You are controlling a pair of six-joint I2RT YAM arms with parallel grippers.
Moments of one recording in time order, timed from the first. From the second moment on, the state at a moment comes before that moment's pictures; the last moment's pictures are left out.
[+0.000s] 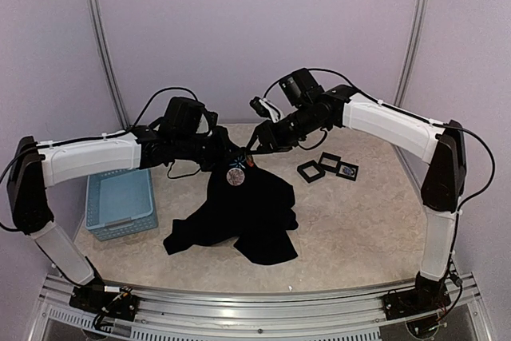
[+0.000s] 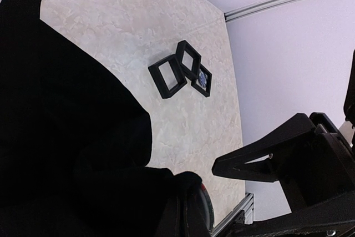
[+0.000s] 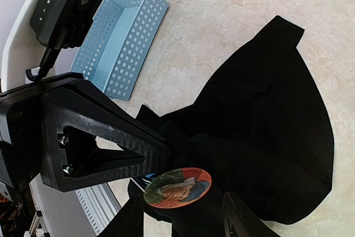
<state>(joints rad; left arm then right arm) -0.72 1.62 1.24 -0.14 0.20 -0.97 0.75 1.97 1.88 -0.71 -0.45 0.26</state>
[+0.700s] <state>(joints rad) -0.72 1.64 1.24 -0.14 0.19 -1.02 0.78 2.07 2.02 -0.79 -0.39 0.27</state>
